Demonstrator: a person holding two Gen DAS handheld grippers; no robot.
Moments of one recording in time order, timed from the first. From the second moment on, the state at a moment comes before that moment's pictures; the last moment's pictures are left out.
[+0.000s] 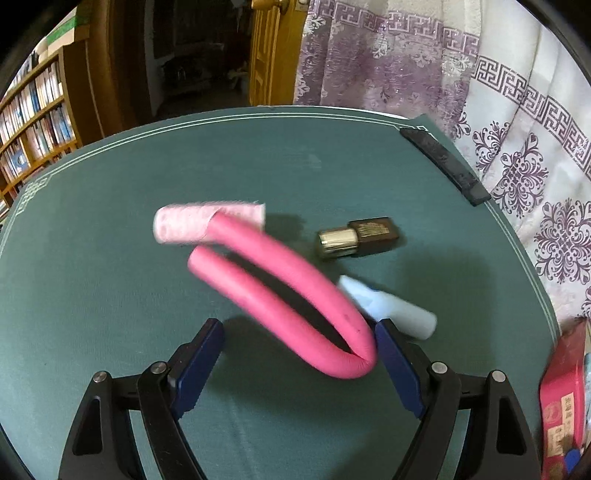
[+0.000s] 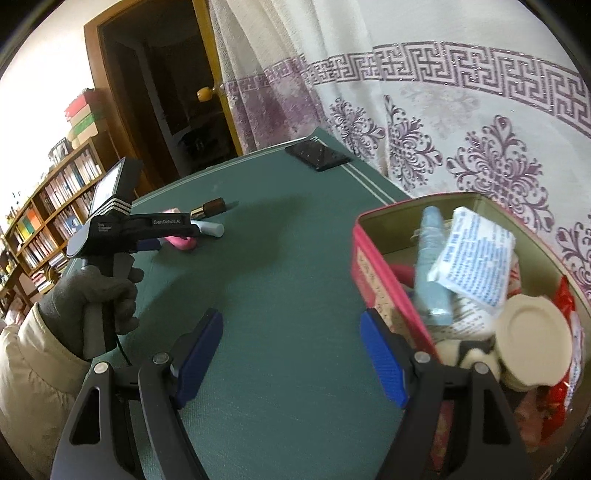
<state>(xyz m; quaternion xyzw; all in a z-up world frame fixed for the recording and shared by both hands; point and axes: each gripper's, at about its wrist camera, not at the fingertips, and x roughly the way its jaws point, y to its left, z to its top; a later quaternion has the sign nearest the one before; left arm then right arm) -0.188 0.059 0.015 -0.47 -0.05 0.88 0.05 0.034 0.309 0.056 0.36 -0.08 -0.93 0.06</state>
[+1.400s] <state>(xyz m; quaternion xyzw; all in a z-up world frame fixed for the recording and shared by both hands) -0.143 -0.013 0.011 -0.43 -0.03 0.90 0.04 -0.112 0.191 0.033 0.37 0.03 -0.92 0.12</state>
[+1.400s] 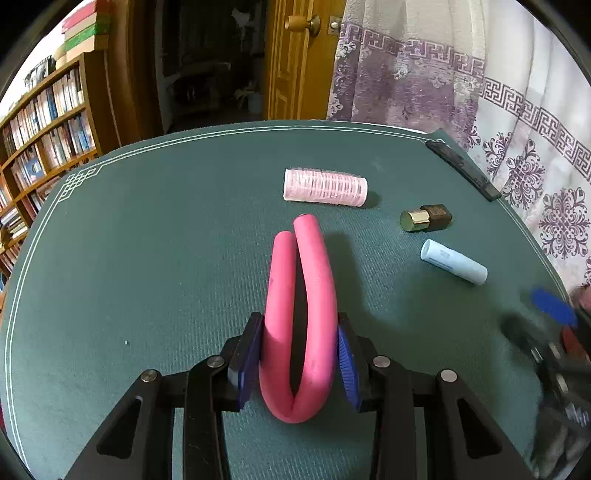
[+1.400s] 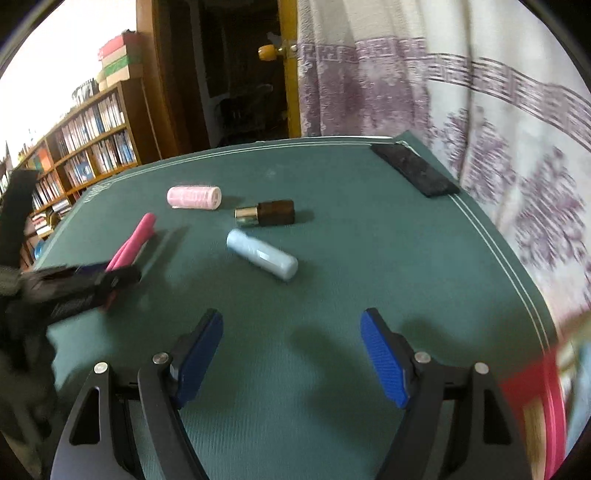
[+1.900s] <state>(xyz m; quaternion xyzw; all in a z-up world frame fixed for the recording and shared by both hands) -0.141 -0.017 0.015 -0.43 -0.04 0.90 0.05 -0.177 0.155 0.014 0.40 0.08 -0.90 0.16</state>
